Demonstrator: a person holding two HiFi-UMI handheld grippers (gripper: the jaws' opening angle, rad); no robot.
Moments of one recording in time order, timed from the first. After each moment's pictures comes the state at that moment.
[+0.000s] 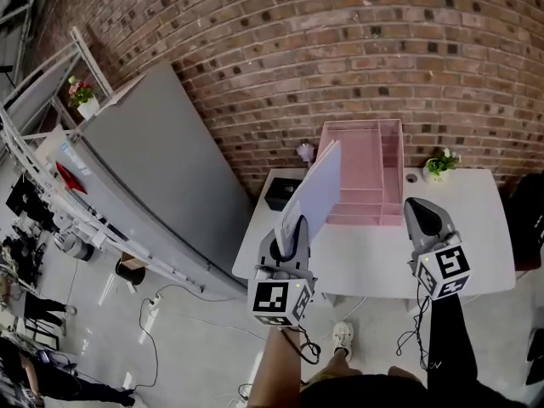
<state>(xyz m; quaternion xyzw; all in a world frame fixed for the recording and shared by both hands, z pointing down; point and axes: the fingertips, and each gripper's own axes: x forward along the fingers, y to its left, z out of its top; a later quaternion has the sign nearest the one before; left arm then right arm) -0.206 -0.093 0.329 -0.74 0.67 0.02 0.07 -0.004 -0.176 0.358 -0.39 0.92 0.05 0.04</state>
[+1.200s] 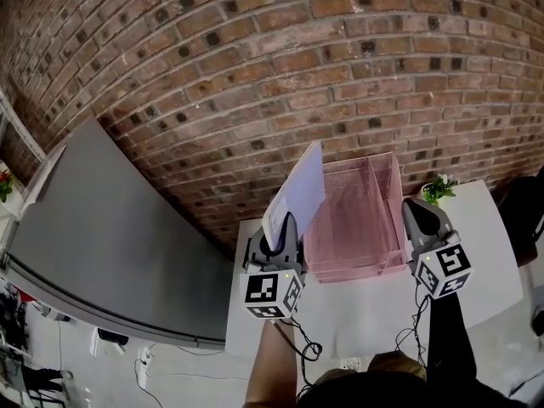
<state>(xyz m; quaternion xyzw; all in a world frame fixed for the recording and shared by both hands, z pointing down) -0.293 -0.369 0.343 -0.79 0.61 0.02 0.04 -0.052 -0.388 0.361 -0.48 0.87 0.03 0.03</state>
